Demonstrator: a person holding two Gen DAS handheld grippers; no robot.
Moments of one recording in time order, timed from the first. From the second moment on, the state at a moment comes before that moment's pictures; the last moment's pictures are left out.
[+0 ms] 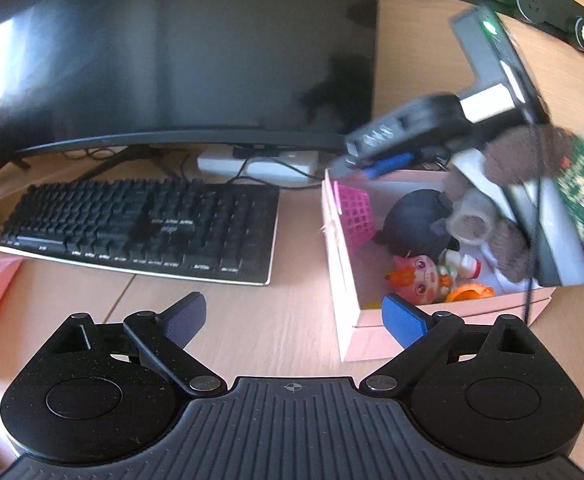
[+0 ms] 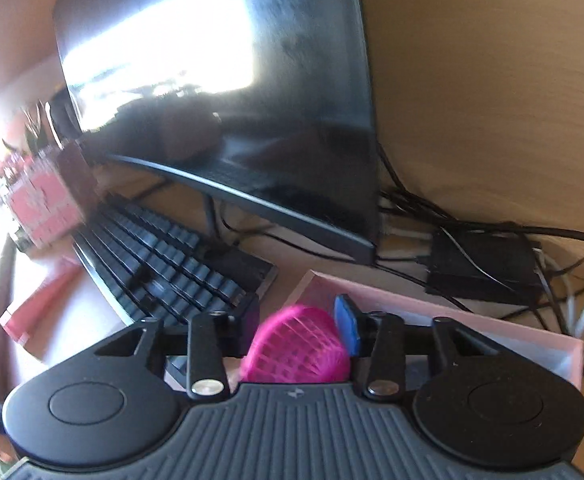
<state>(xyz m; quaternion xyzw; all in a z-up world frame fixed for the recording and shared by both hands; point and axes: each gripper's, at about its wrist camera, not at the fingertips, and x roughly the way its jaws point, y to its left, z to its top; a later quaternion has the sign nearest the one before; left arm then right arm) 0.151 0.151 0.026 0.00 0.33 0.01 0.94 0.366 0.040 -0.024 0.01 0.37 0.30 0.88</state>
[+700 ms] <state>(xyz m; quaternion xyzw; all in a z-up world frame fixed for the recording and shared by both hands) 0.153 0.121 0.016 -0.01 0.37 -0.02 0.93 0.355 0.045 -0.033 -0.06 0.35 0.30 0.89</state>
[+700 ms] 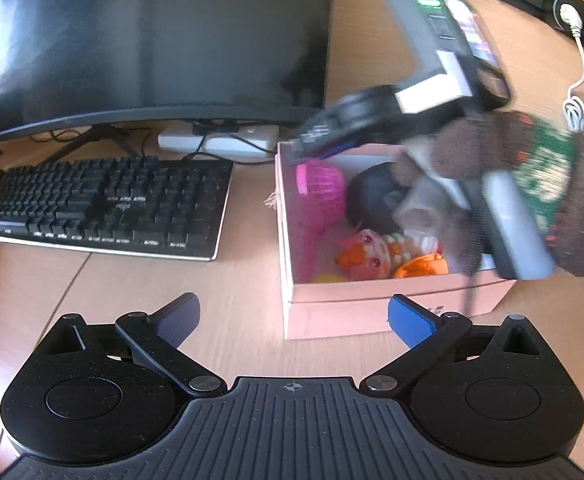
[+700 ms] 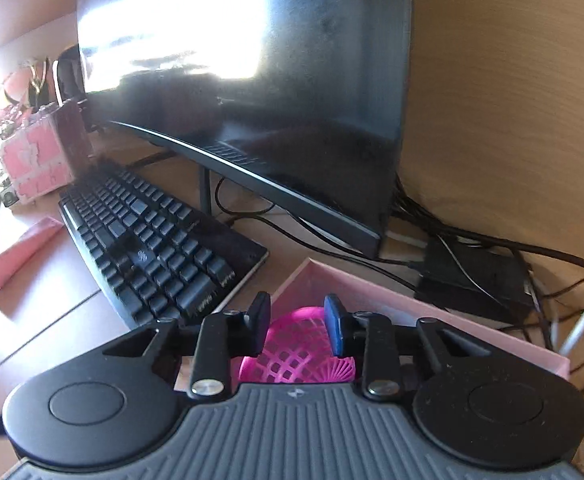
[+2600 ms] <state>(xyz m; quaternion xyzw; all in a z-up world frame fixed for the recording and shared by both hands) 0.063 -0.028 -0.035 0.14 0.41 -0.14 0.89 0.109 -0.196 -0.070 -0.09 0.29 0.12 0.94</state>
